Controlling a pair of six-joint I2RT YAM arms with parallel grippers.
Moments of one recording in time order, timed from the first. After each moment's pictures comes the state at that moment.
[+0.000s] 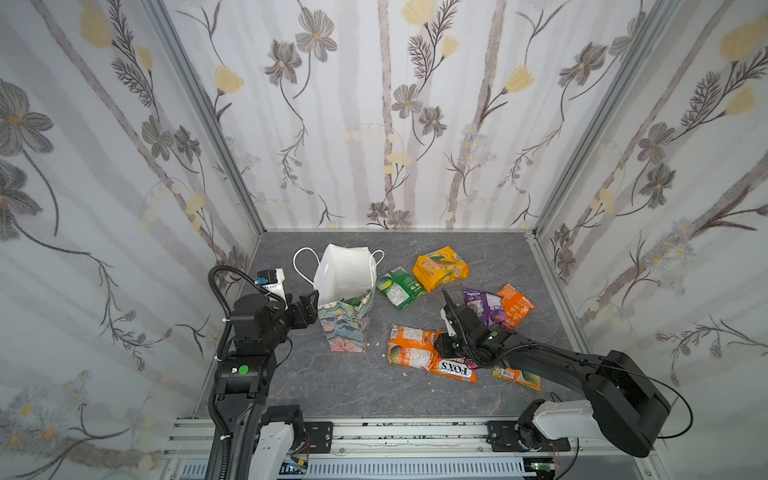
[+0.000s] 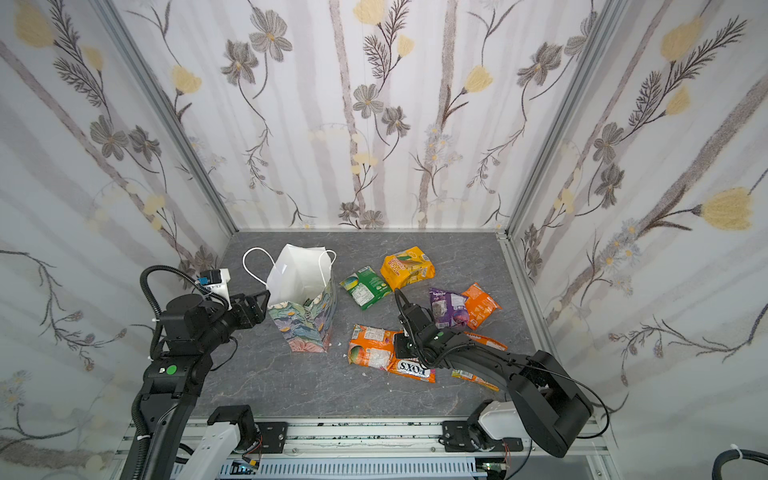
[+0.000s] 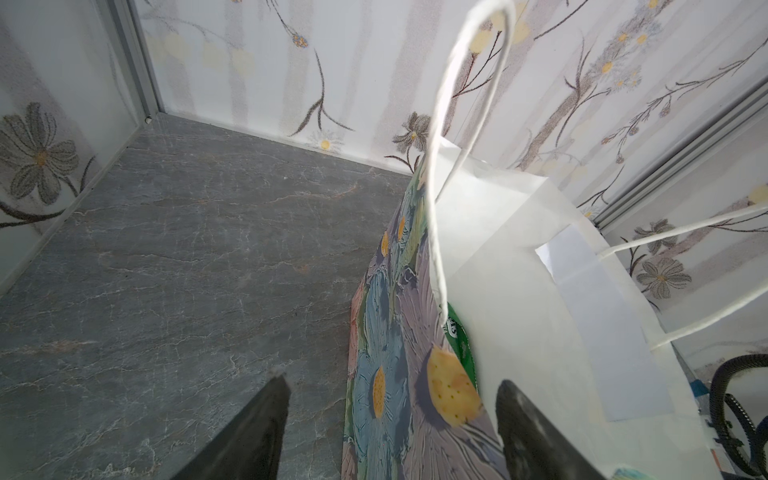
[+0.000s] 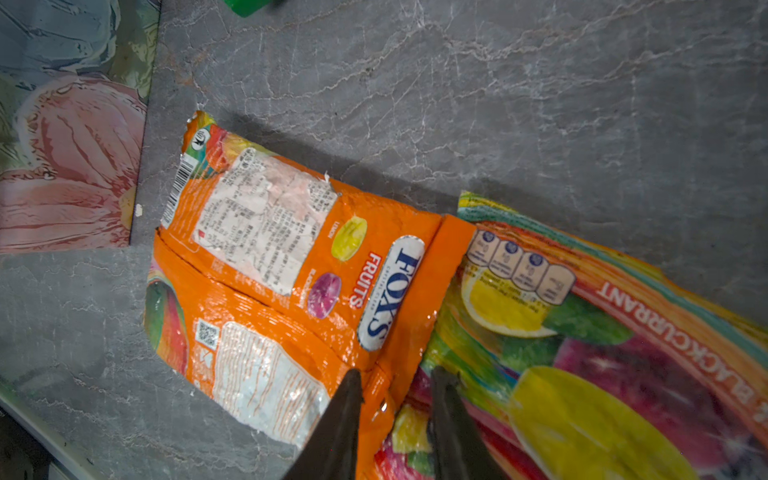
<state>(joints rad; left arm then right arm) 0.02 0.65 0.77 -0.51 0.28 -0.28 0.72 1.35 0.62 -0.27 -0.08 0.60</state>
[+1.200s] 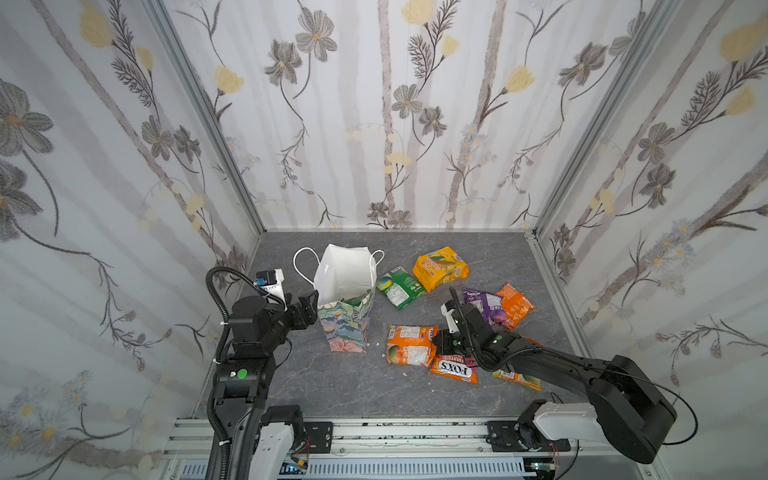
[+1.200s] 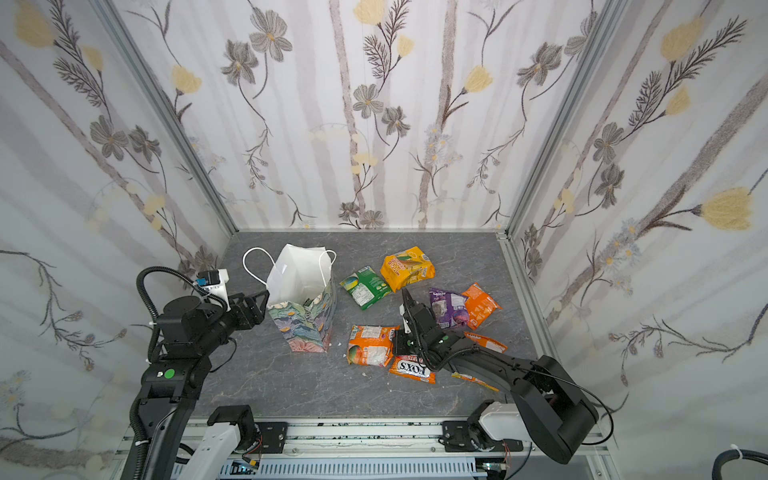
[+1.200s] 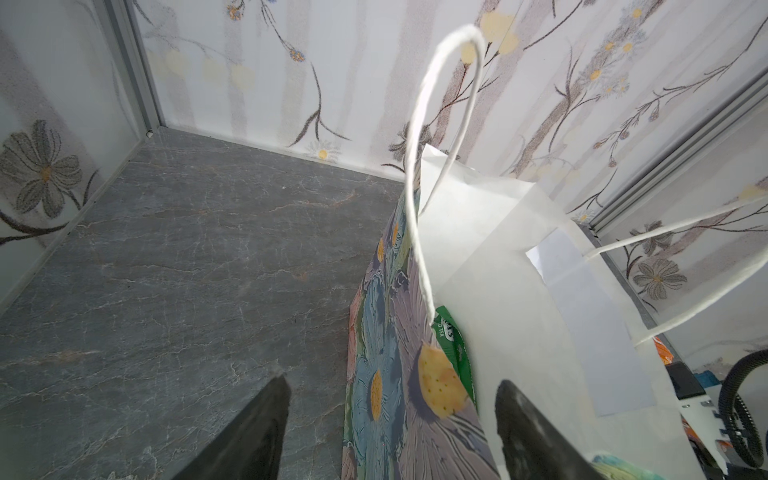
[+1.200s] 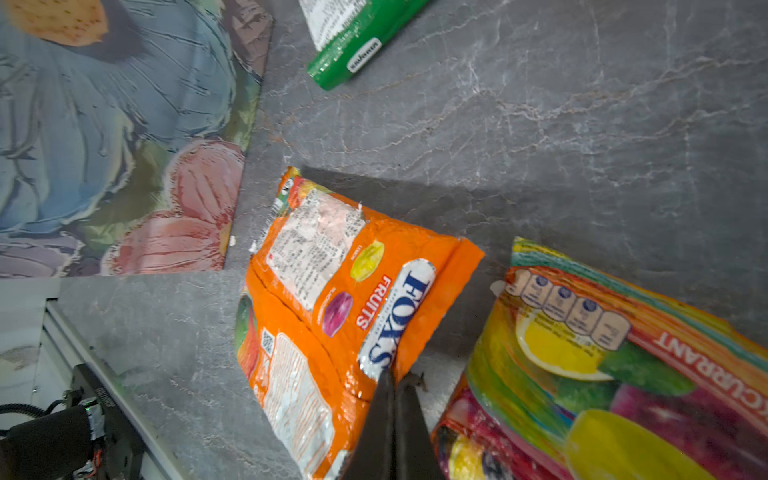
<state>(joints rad) 0.01 0.63 0.77 -0.51 0.28 -0.27 0.70 1.28 0.57 -0.11 -0.18 0.64</state>
